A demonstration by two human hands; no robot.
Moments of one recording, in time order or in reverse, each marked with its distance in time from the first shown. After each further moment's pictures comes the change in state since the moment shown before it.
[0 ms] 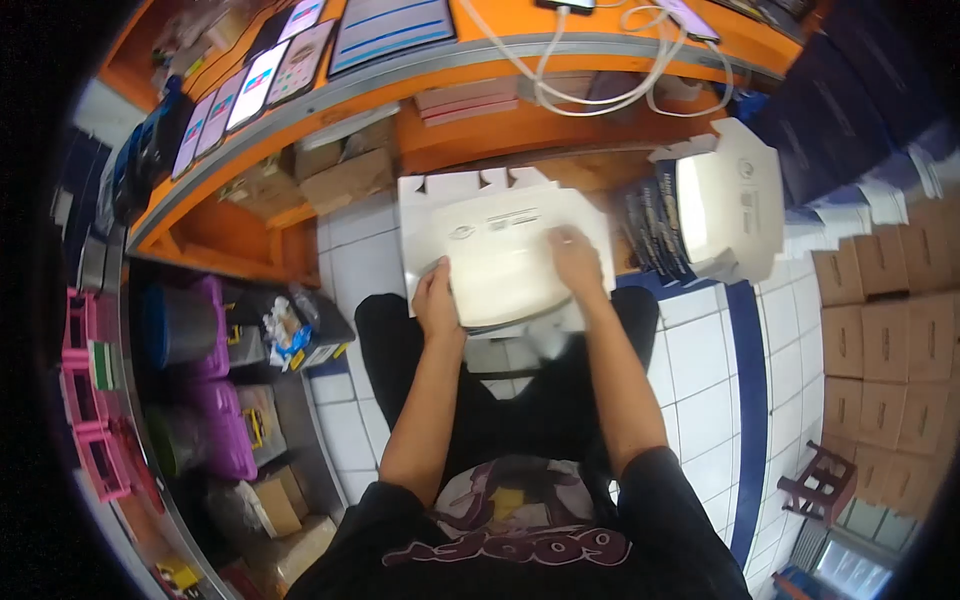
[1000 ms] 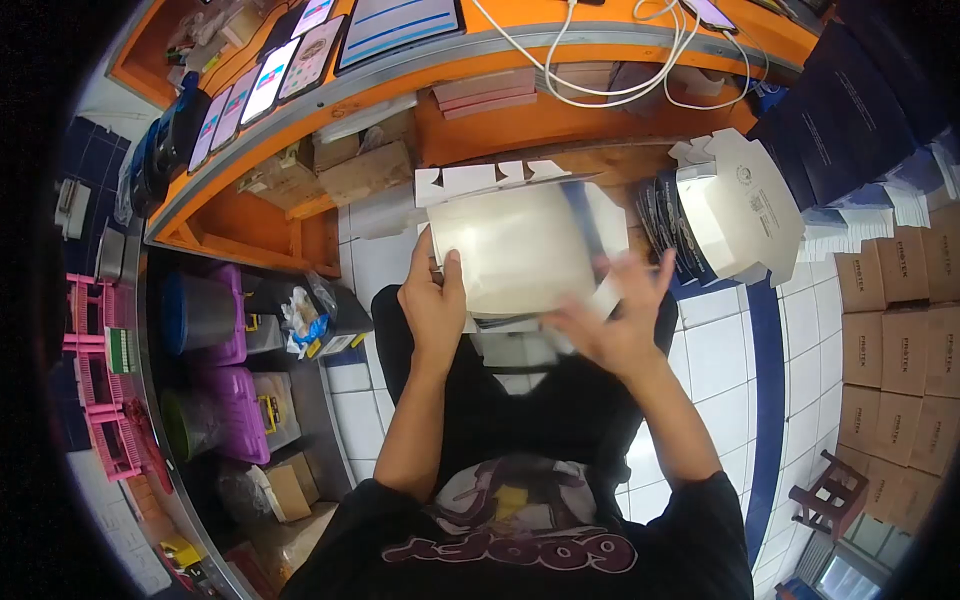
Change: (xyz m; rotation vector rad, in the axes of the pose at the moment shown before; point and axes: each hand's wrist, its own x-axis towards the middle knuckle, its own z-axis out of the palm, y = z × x) left_hand -0.076 0.100 0.016 0.777 -0.155 0.659; right_hand -0.119 -0.067 -0.098 -0.568 0.391 -1.236
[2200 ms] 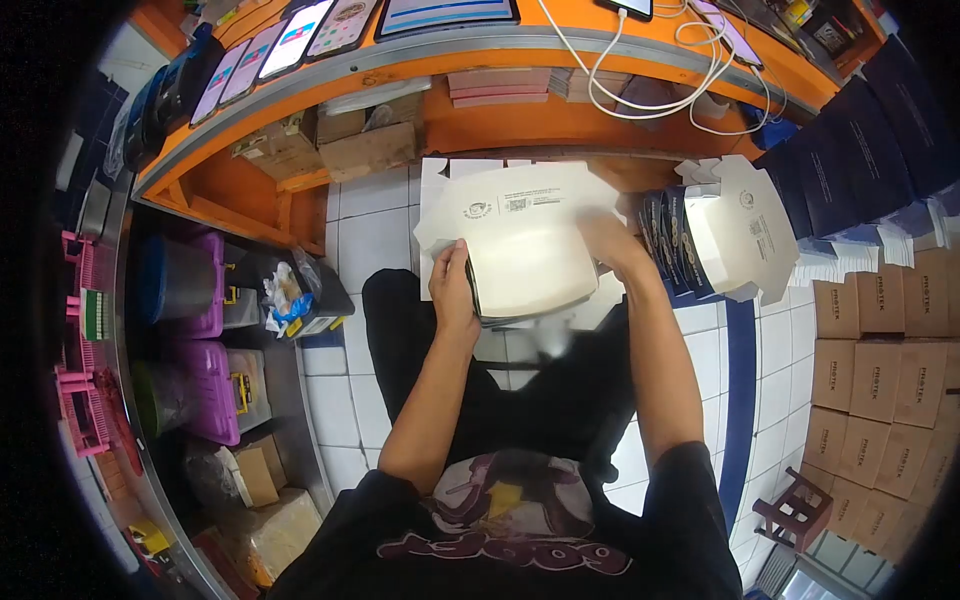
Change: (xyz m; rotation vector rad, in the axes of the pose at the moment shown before) left_hand -0.003 -0.081 0.047 -0.924 0.049 -0.615; right_hand 0.041 0.069 0.103 0.949 -0.802 1.227
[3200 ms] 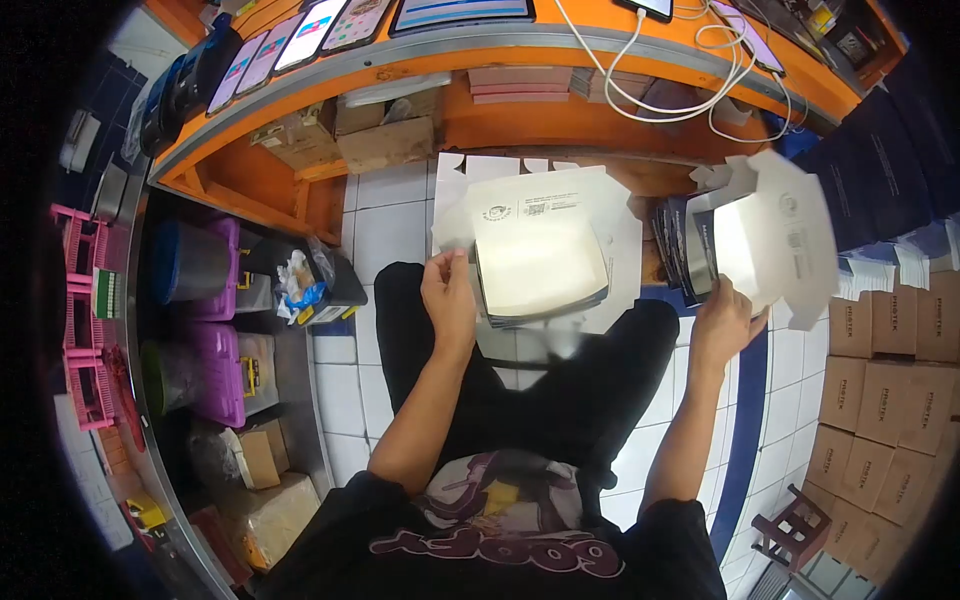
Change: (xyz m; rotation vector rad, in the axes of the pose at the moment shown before) left_hand -0.028 0.026 0.000 0.463 0.196 0.301; right_hand -0.106 0.104 -0.067 -1.074 1.145 -0.102
